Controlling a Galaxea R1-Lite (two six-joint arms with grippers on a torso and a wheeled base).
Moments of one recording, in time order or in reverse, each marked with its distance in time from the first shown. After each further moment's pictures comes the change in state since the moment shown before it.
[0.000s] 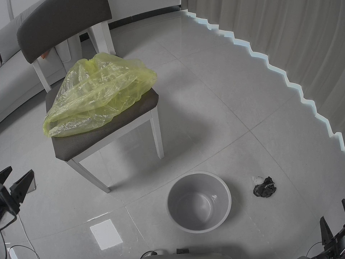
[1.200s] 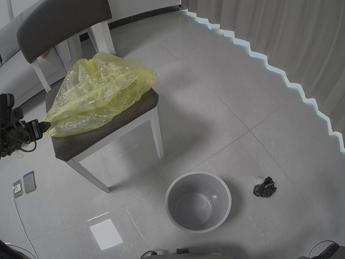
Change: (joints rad) left arm 0.230 0.899 -0.409 -0.237 0.088 -0.030; right arm 0.080 0.664 -0.749 0.101 0.120 0.191
